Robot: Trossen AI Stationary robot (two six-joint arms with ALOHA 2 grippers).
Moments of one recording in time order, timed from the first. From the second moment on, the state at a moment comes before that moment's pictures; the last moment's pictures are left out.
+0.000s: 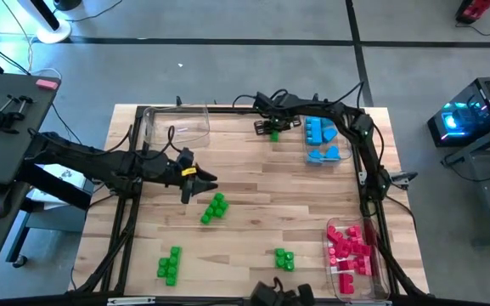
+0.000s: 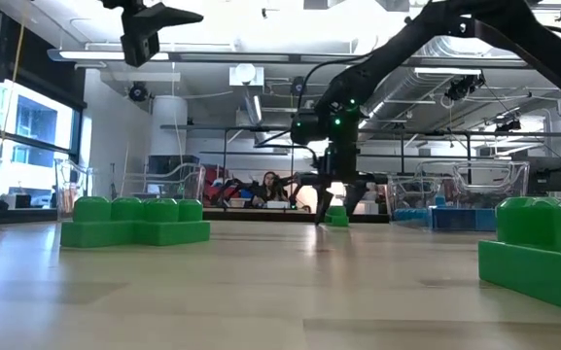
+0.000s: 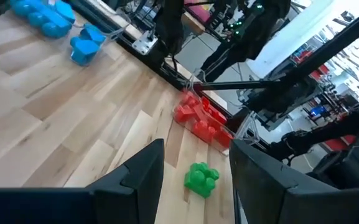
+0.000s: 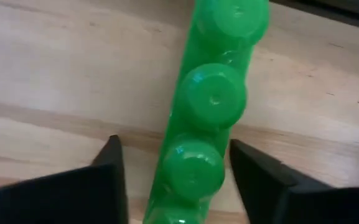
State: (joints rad) left arm -0.17 0.96 0.67 0.02 -0.13 -0.71; right arm -0.57 2.19 1.65 -0.88 0.16 0.71
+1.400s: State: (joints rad) left arm -0.04 0.71 0.77 0.29 -0.16 -0.47; right arm -0.30 2.49 2.12 0.09 0.07 0.88
